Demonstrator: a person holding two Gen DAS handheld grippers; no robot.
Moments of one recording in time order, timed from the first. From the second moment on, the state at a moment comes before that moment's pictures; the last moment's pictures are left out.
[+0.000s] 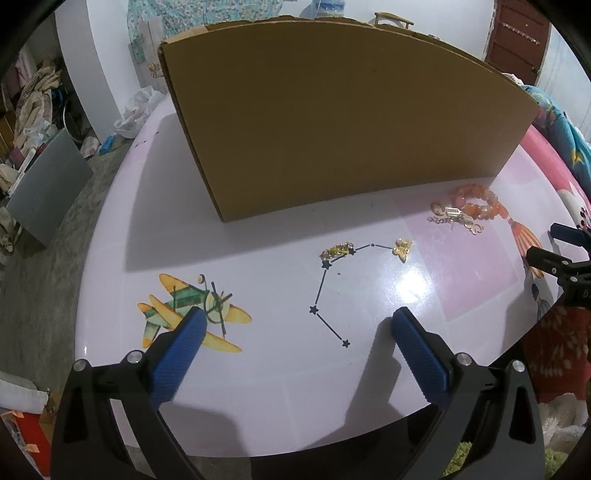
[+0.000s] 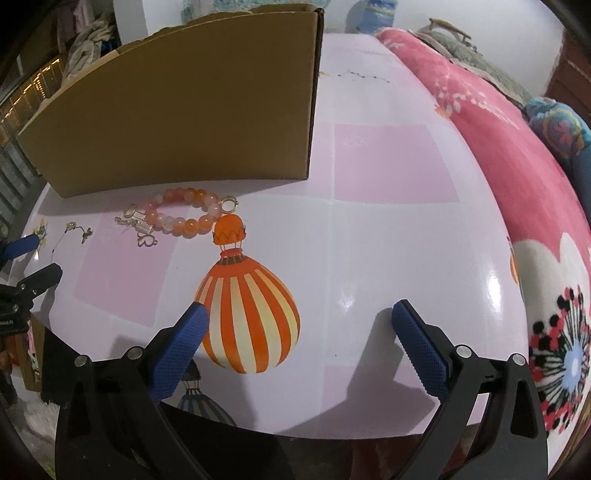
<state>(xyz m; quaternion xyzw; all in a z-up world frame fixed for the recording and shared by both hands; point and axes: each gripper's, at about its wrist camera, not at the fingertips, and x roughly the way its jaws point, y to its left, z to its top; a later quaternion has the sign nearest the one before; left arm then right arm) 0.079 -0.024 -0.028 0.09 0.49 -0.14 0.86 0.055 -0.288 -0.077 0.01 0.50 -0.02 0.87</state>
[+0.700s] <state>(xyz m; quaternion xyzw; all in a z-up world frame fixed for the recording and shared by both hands) 0.057 0.003 0.000 0.05 0.41 -0.20 0.89 0.033 -0.251 -0.034 0.05 0.40 0.09 0.91</state>
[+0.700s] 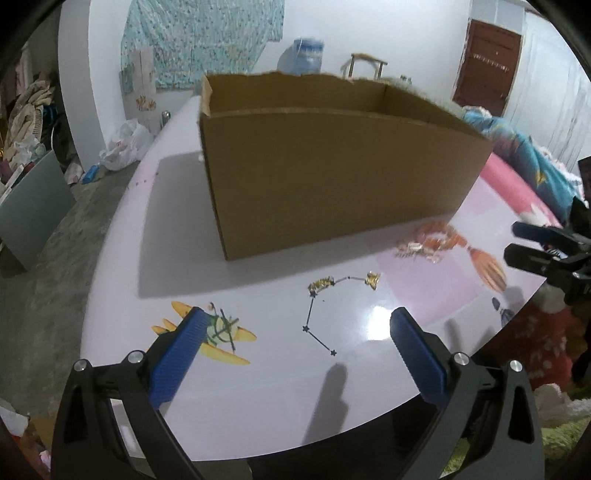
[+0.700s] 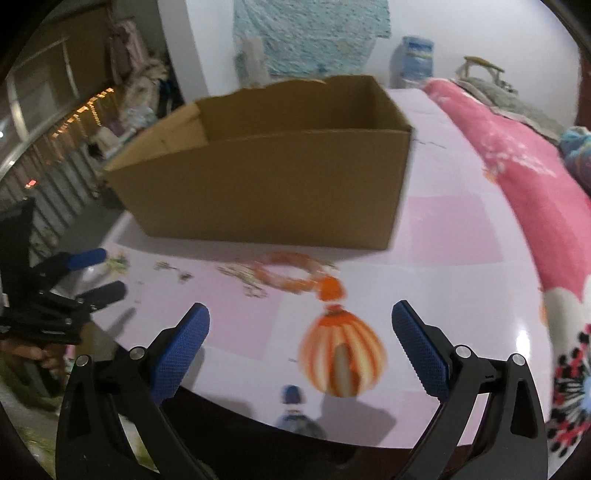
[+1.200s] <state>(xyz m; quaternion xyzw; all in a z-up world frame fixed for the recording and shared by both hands) 0.074 0.013 -0.001 0.02 0.40 -0.23 0.89 0.060 -0.210 -0.042 0.08 0.43 0.16 0.89</state>
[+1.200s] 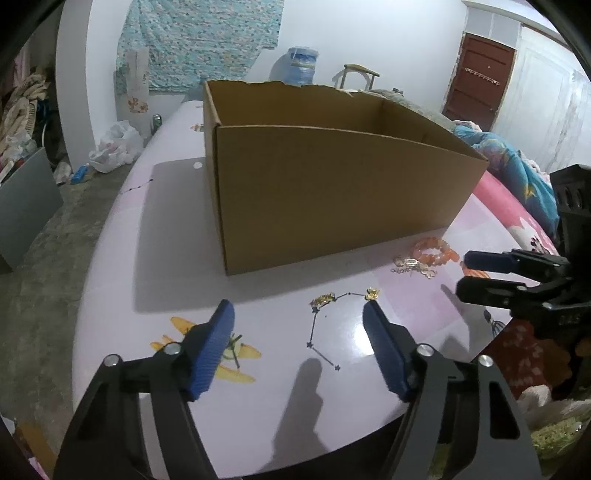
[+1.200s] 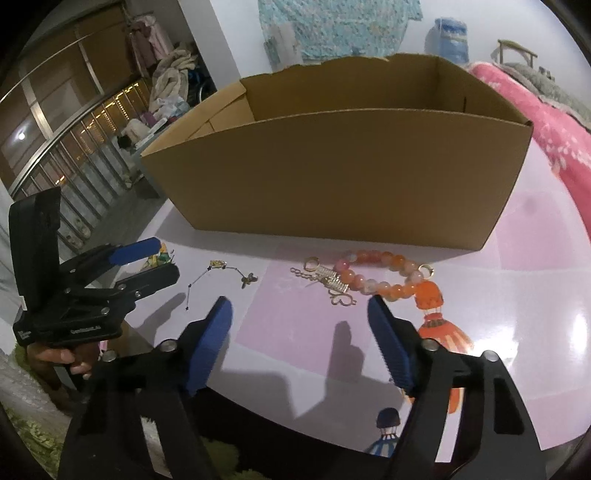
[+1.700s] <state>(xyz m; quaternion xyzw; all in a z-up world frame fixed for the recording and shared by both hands) 0.089 0.000 -0.010 0.03 0.42 -0.24 0.87 0.082 -0.261 -0.051 0.10 0.45 0.04 0.88</state>
